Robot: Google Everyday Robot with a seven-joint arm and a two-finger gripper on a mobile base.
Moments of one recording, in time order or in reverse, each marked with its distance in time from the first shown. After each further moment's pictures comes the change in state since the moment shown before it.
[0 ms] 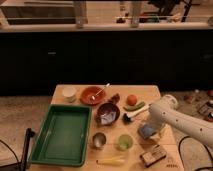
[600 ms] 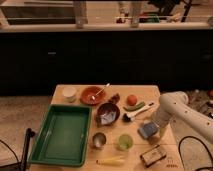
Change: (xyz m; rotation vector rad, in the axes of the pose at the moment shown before) arm 0.005 0.000 0.005 0.056 -0.248 0.085
